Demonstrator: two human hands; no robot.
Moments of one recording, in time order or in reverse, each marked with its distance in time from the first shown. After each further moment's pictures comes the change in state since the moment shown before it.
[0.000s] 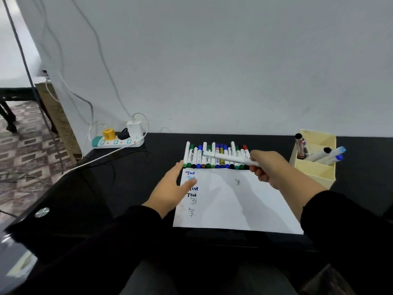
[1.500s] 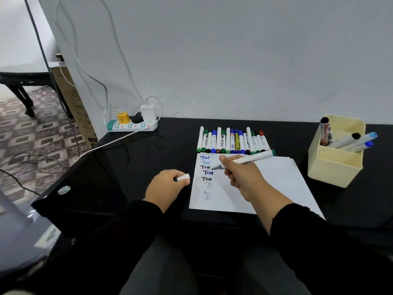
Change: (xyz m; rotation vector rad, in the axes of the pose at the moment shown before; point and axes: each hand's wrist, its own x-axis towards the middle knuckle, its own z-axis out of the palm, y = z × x) left_hand -0.013 -0.053 -0.013 0.157 0.083 -0.091; right_hand -0.019 0.047 0.093 0.308 -0.196 -0.109
